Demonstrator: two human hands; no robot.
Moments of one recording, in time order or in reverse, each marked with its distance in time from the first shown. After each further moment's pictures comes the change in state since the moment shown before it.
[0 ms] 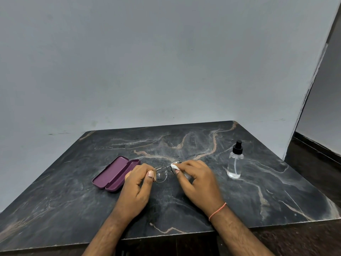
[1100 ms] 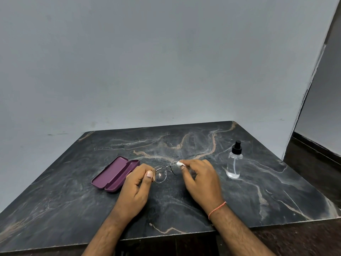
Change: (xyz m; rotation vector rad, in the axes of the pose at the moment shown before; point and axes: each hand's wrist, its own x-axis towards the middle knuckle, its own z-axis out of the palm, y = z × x) left_hand -0.001 0.003 -0.001 -0.092 -0.035 -0.028; right_hand 0.003 0.007 0.001 -0.100 0.053 0.135
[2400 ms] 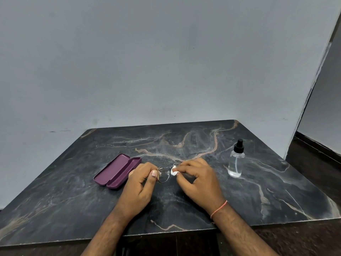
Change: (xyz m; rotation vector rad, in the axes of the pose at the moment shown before) left_hand -0.001 0.002 0.000 0.091 -0.036 0.027; right_hand -0.005 -0.010 -0.006 0.163 -0.078 -0.142
